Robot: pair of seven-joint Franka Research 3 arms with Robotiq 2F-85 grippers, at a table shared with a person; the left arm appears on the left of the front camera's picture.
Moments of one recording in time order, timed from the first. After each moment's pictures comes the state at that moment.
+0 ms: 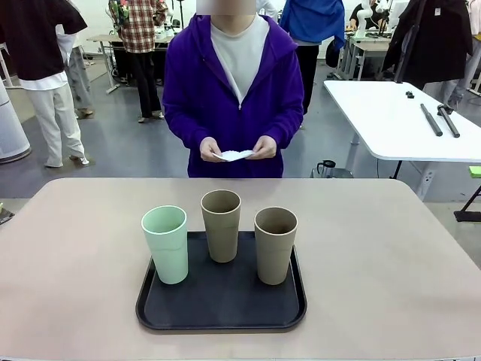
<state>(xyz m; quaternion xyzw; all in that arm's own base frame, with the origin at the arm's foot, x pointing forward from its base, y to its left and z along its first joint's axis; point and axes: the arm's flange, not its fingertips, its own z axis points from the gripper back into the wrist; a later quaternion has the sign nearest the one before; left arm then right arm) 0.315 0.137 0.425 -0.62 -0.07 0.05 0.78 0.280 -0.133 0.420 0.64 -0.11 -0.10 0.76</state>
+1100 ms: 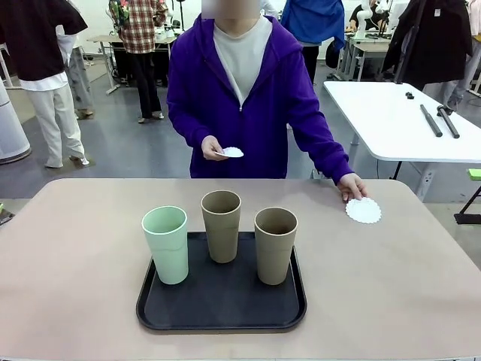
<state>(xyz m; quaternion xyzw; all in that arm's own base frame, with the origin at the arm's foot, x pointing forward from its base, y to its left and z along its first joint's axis) 0.315 0.137 0.425 -0.63 -0.08 0.05 0.78 0.280 -0.136 0.415 0.64 -0.10 -0.11 0.75</state>
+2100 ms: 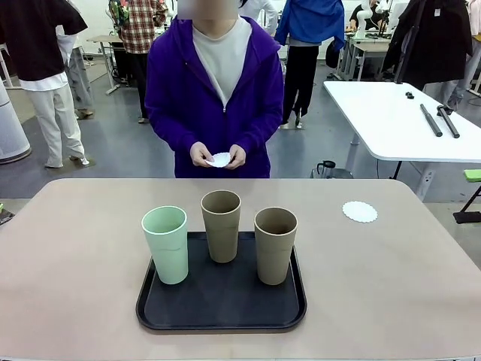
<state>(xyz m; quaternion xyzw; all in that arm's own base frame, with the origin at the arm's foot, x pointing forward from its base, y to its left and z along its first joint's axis) 0.315 0.137 0.425 -0.63 -0.08 0.05 0.78 0.293 -0.128 0.437 0.59 -0.10 -0.03 0.80</state>
